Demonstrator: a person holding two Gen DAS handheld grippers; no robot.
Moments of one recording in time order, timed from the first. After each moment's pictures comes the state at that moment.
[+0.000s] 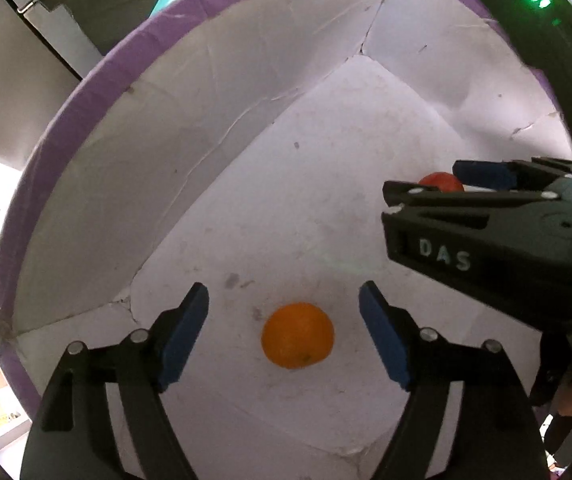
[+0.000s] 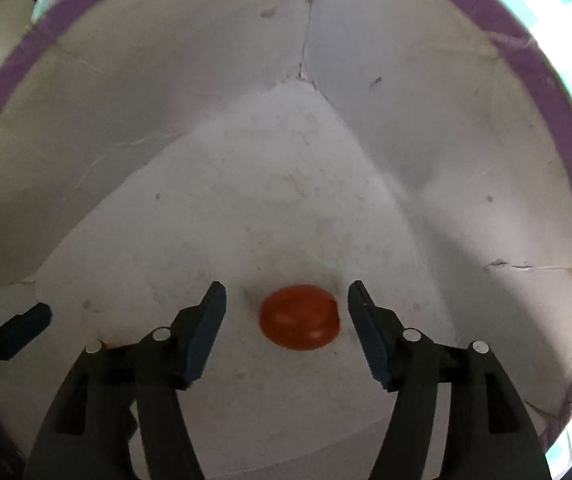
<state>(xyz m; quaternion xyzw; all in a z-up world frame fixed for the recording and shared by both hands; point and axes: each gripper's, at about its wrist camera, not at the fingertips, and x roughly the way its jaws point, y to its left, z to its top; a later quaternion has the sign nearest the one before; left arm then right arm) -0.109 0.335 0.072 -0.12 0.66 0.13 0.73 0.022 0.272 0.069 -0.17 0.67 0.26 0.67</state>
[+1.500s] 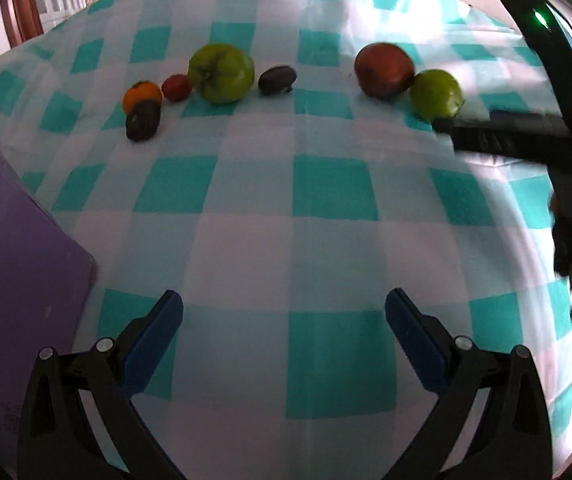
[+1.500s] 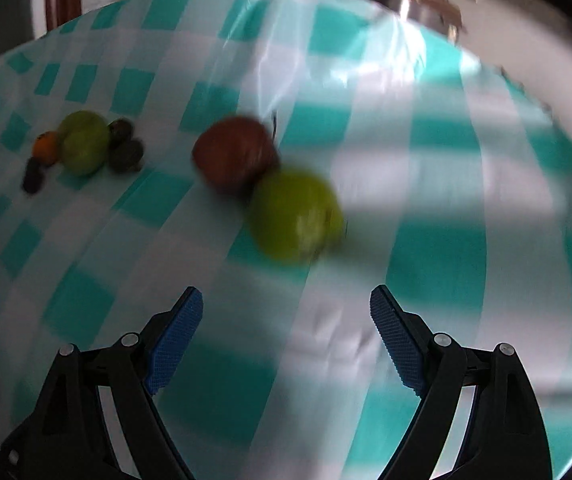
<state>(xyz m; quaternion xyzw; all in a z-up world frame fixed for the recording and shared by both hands) -0.048 0.019 -0.005 0.06 0.50 -0.05 0.86 0.070 -0.176 0.023 -0.07 0.47 0.02 0.88</state>
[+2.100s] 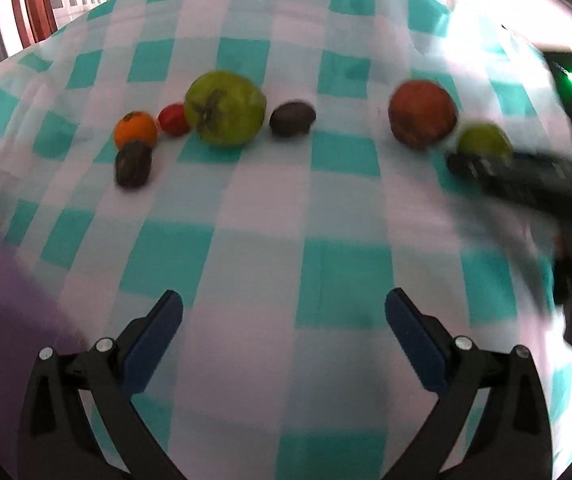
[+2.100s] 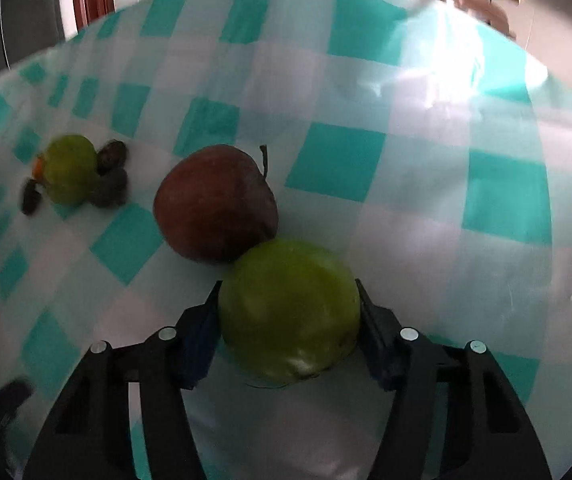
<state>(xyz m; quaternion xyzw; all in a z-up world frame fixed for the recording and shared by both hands) 0.025 0.006 -0.004 0.04 0.49 -0.02 0.87 0.120 -0.213 -0.005 -0.02 0.48 0.14 0.86</state>
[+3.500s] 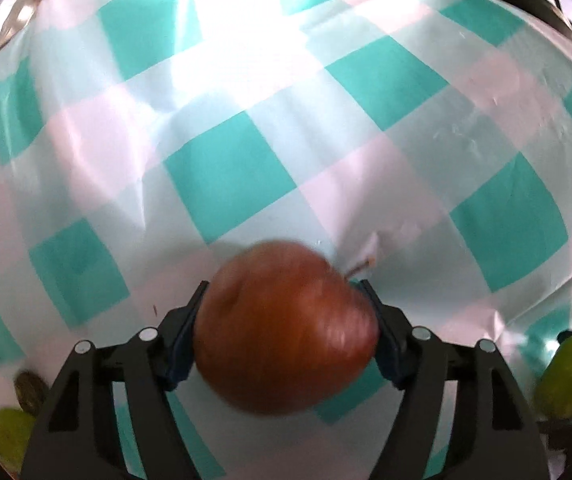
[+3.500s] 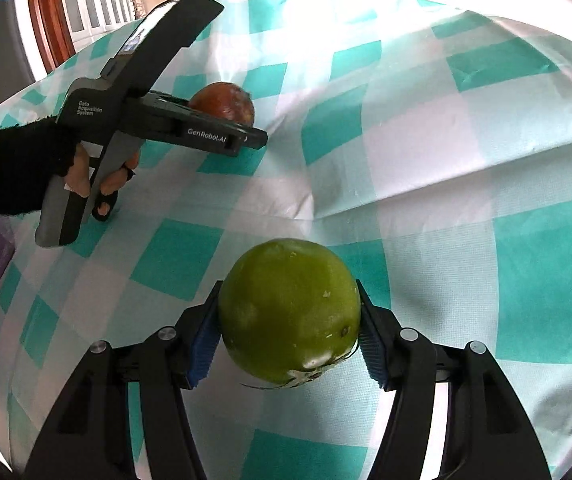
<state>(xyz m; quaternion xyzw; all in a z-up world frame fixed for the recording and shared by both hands) 0.206 -0.167 -0.030 0.23 0.44 -0.31 0.81 -0.010 -0.253 0.001 0.05 0.49 0.04 0.87</state>
